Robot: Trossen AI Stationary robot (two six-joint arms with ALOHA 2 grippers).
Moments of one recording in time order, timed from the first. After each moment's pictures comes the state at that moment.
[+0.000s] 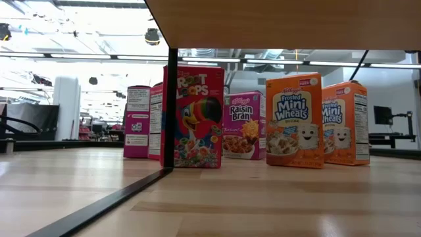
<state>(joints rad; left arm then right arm) -0.69 0.50 0.91 -0.31 -1.08 -0.43 0.41 2.02 2.32 -1.51 0.08 0.40</state>
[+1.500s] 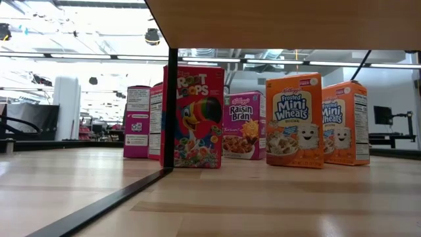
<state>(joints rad) -0.69 0.89 0.91 -0.11 -0.84 -0.30 0.50 1.91 2.35 -1.43 0.16 0.48</state>
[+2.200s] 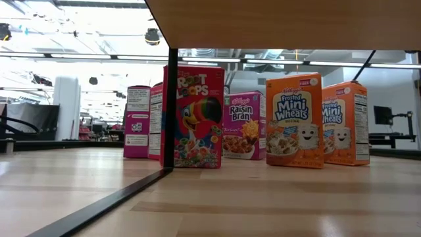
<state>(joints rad) -0.55 1.20 1.28 -0.22 -0.56 -0.21 0.74 1.86 2.32 -1.53 0.66 0.60</state>
